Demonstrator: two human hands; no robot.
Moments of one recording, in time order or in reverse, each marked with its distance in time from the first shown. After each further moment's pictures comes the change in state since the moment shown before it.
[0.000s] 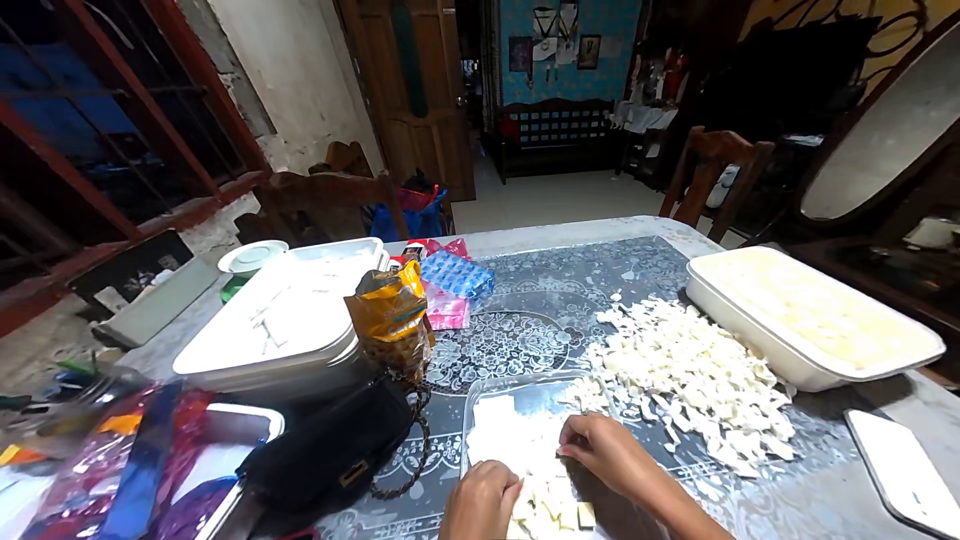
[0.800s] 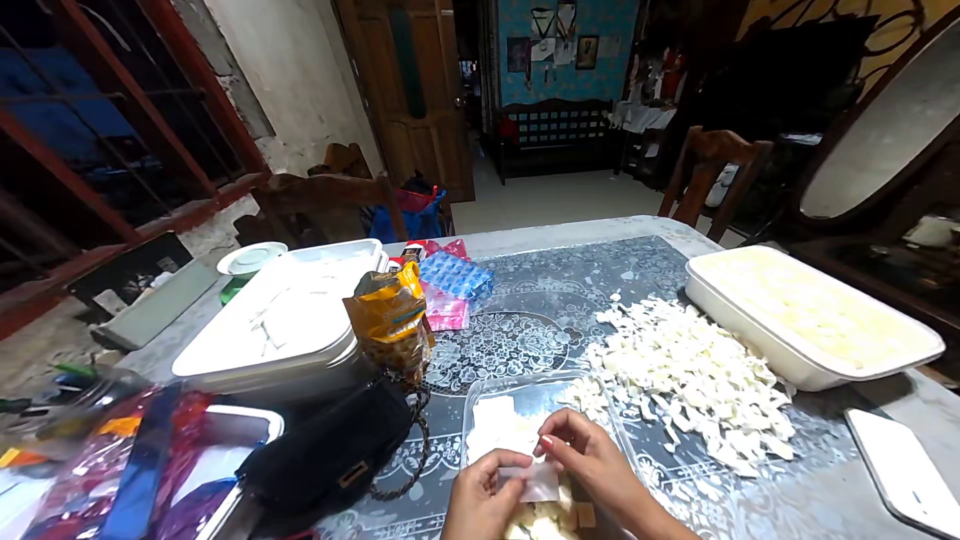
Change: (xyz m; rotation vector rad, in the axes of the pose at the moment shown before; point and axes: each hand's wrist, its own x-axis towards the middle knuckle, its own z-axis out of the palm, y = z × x) left_hand 0.002 0.011 -0.002 -0.775 0.072 -0.251; right_hand -0.006 -0.015 0.038 0.824 0.258 -0.265
